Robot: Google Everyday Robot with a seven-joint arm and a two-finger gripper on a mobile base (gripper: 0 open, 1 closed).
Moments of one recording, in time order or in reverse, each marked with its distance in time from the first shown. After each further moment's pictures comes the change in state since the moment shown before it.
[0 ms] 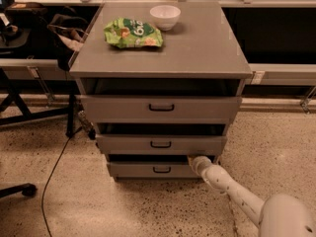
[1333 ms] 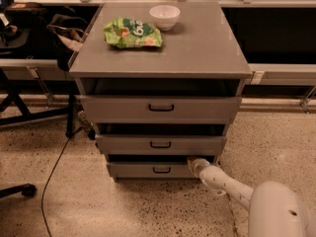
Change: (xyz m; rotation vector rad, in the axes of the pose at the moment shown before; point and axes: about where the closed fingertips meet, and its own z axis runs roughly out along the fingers) arm 0.023 0.000 0.002 0.046 0.090 0.024
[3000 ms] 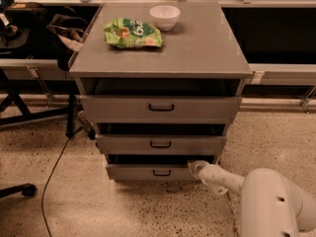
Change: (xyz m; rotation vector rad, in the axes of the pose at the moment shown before) arm 0.018 0.004 -0.011 0.007 0.116 0.021
